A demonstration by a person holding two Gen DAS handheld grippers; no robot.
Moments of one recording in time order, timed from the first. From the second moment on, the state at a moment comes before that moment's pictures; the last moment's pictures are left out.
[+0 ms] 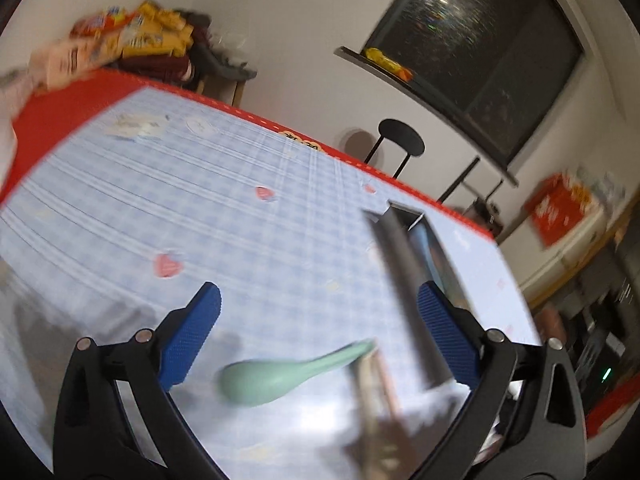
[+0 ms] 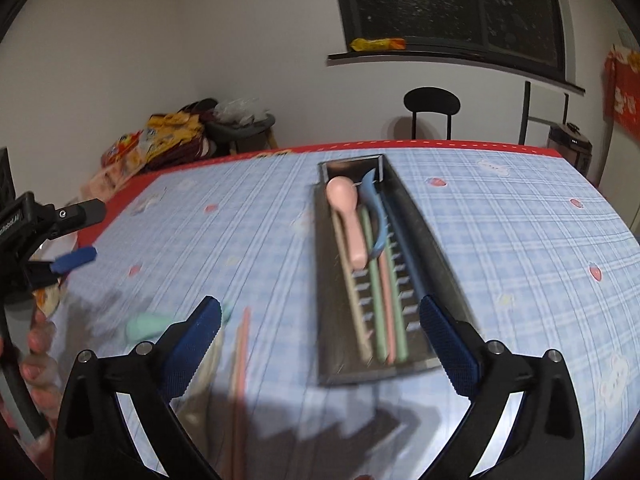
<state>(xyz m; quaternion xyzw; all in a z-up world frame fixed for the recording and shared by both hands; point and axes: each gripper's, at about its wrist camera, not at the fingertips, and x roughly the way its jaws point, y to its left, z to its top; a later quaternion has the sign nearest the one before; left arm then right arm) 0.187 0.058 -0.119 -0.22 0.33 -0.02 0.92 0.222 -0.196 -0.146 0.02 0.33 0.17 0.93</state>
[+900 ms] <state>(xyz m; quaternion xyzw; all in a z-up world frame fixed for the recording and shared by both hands) 0.131 0.032 -0.173 -0.09 0.33 -0.12 0.93 0.169 -0.156 -0.193 -0.09 0.41 0.19 0.89</state>
